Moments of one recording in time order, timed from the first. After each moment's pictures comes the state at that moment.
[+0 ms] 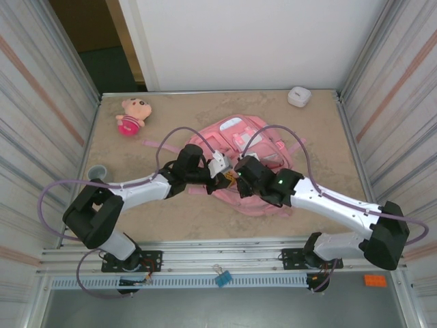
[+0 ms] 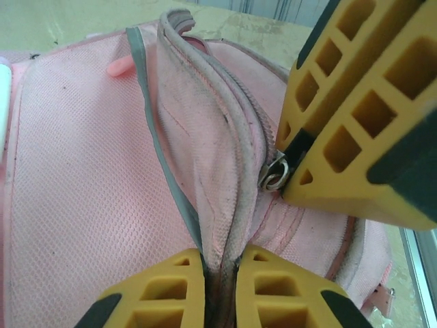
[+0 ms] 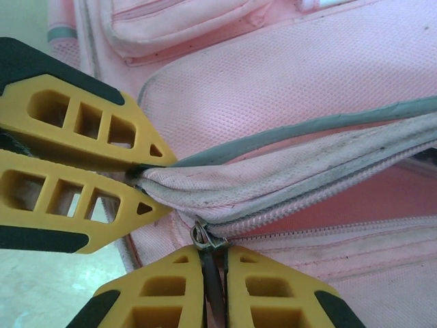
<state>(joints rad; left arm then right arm) -0.71 1.53 0.79 0.20 0.60 0.24 0.93 1.23 0.97 -0.70 0.27 0.55</state>
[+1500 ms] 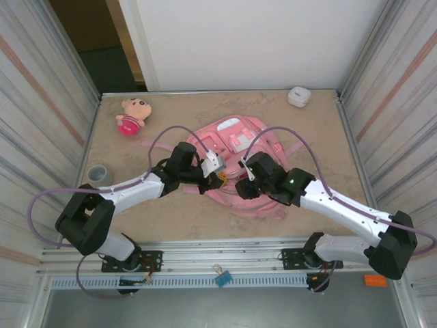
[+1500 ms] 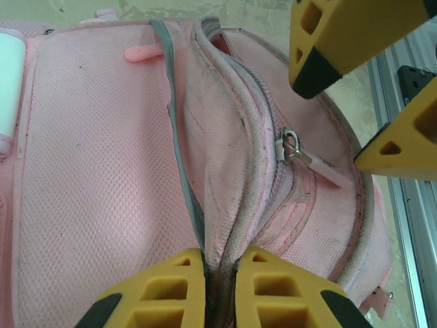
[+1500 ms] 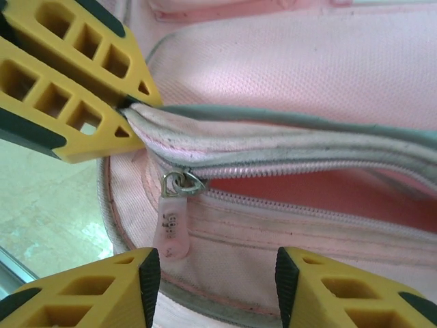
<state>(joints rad) -0.66 1.47 0.78 0.05 0.63 0.29 0.86 1.15 0.92 -0.68 0.09 0.30</state>
